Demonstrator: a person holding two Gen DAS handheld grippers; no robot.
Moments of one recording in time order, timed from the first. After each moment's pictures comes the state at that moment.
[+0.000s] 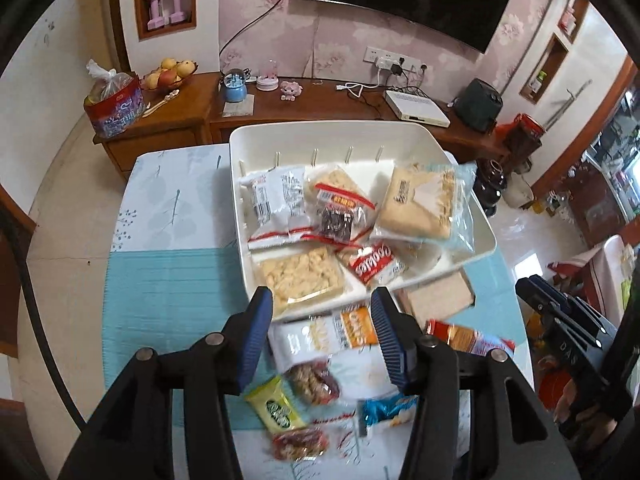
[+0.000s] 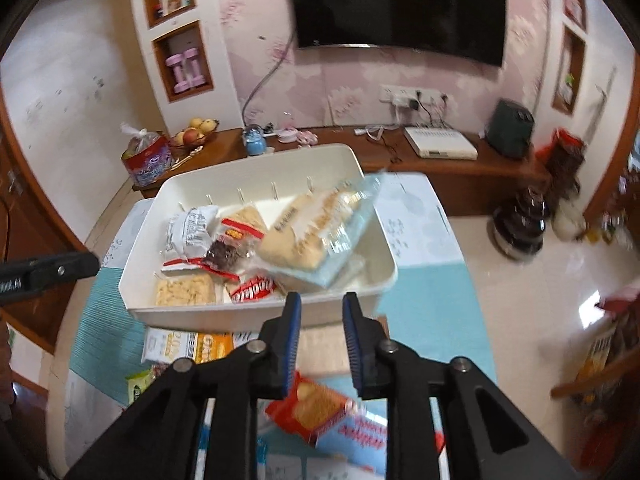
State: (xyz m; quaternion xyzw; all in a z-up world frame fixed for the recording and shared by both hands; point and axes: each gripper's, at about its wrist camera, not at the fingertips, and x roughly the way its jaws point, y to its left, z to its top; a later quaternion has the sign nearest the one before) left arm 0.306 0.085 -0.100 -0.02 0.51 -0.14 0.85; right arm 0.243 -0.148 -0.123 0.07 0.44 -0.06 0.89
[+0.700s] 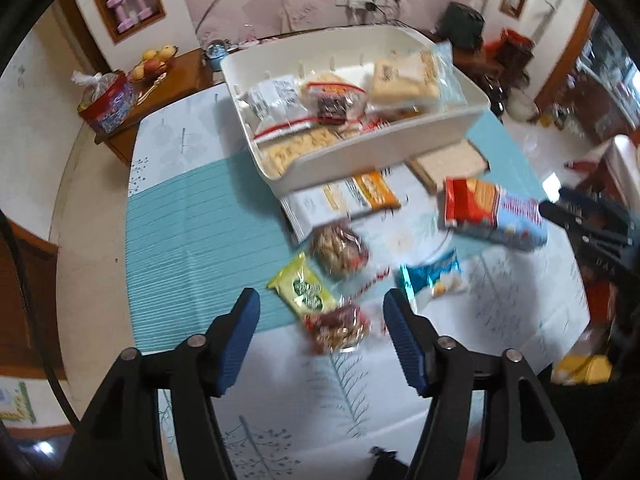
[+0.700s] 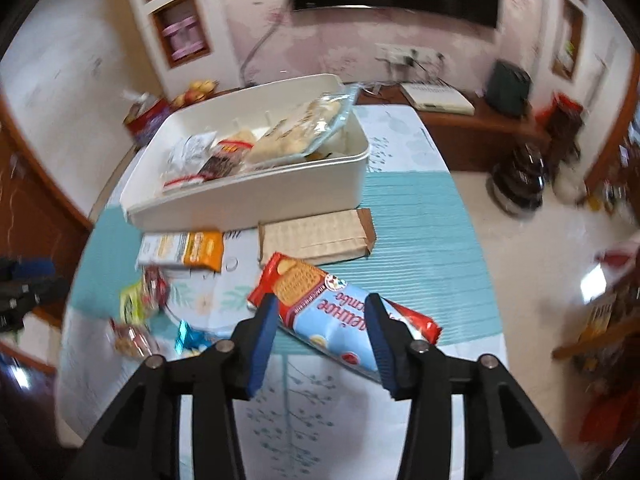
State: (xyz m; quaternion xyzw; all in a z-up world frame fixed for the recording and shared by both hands) left arm 0.207 0.092 -0.140 0.11 0.56 -0.15 0.81; right arm 0.166 -0.149 -0.155 0.01 0.48 -0.03 0.88
